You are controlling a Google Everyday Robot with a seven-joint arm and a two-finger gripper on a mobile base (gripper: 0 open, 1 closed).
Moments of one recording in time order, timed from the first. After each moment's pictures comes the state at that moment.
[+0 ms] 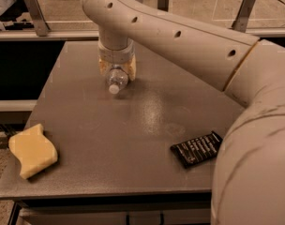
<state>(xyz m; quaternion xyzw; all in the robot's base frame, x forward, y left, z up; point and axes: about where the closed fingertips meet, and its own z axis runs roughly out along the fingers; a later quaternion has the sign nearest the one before) 0.666 0.068 0.843 -0.98 0.06 -0.18 0.06</state>
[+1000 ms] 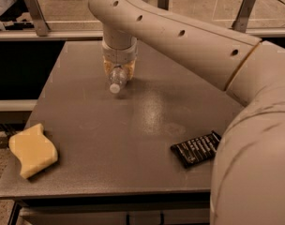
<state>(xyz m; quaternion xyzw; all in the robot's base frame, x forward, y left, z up) 0.666 0.062 0.837 -0.98 0.06 -0.16 0.06</state>
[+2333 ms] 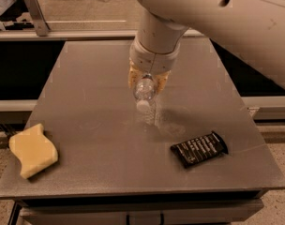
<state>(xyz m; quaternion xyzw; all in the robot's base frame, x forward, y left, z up) 0.532 -0.013 0.900 -0.98 0.06 -0.14 0.09</state>
